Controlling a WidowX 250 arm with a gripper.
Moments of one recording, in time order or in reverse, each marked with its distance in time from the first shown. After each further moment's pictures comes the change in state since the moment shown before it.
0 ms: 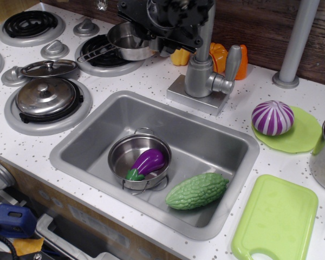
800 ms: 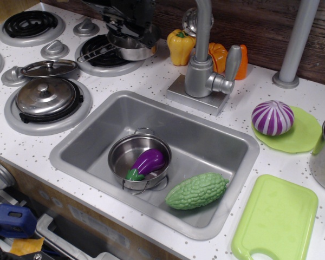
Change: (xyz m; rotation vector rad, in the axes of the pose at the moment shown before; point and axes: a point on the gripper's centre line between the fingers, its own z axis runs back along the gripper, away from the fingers) arm 0.004 0.039 -0.052 0.014 -0.100 -0.125
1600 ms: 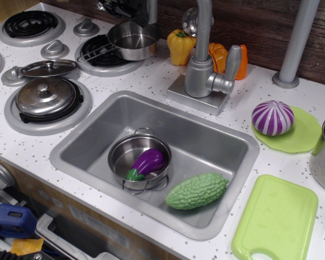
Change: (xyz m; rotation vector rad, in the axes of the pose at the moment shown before) arm 0.026 0.023 -0.034 0.040 -0.051 -0.012
